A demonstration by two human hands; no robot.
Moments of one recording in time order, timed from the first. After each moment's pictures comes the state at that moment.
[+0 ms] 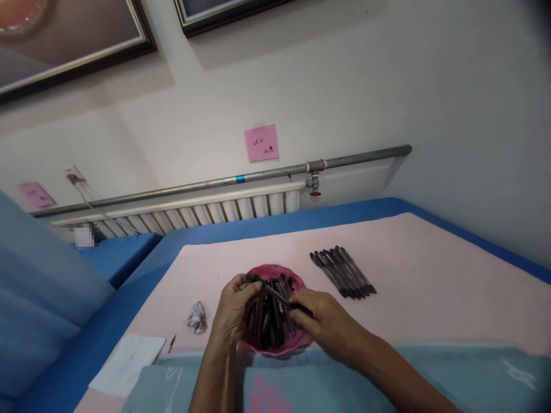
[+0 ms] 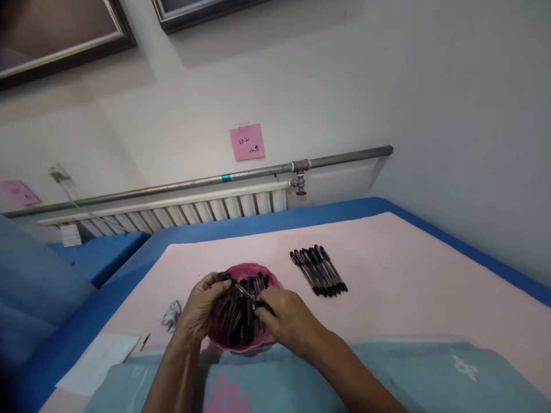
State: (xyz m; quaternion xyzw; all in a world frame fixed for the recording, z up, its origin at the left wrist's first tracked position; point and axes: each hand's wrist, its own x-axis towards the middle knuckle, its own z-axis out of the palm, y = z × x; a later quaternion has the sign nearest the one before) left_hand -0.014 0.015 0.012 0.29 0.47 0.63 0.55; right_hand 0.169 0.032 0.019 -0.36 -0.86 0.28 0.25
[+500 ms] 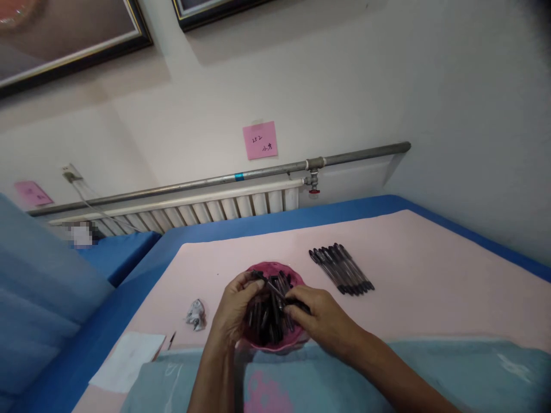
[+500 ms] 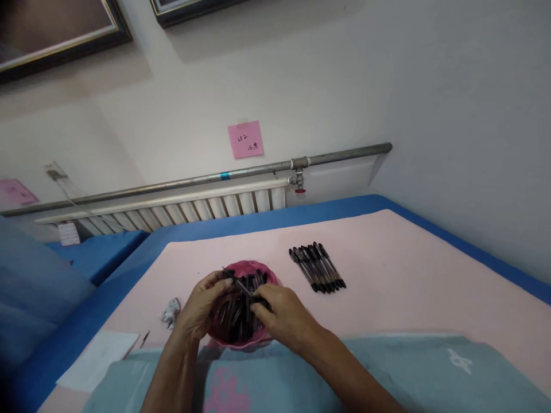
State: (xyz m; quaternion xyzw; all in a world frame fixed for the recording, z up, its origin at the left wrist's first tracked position) left_hand -0.013 0.012 0.016 0.32 0.48 0.60 0.55; right_hand 0.164 0.030 0.019 -0.37 -0.83 0.32 0.28
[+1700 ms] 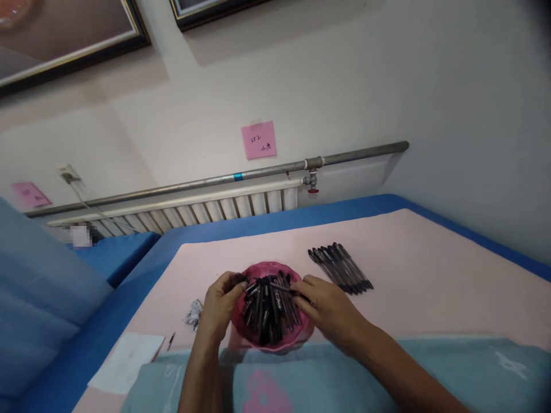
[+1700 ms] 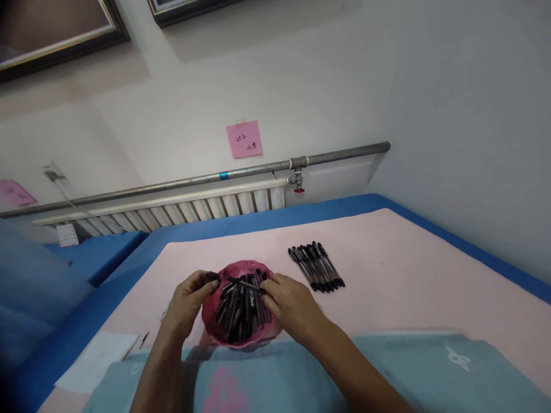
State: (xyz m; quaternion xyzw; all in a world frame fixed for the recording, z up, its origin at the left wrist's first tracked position) left_hand -0.042 0.007 0.014 0.47 0.58 0.55 0.37; right_hand 0.178 0.043 0.010 -0.39 -0.88 0.15 0.24
